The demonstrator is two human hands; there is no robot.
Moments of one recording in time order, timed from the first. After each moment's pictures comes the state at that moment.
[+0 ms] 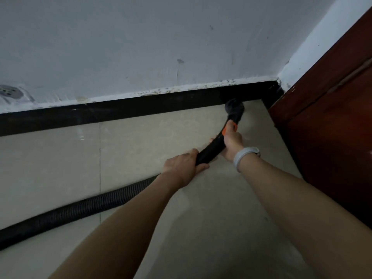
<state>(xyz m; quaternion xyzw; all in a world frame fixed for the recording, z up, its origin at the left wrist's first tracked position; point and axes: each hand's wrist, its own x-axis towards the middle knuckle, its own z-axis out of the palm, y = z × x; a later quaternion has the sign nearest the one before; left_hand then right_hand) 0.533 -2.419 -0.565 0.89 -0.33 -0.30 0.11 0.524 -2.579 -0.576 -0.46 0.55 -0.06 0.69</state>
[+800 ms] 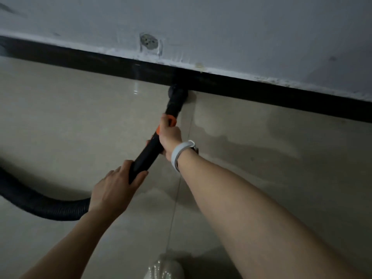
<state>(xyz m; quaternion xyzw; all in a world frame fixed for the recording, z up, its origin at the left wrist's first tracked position) 0.501 -2.083 -0.538 0.97 0.06 -0.21 0.13 0.613 -2.207 -0.592 -0.57 0.36 0.30 0.68</state>
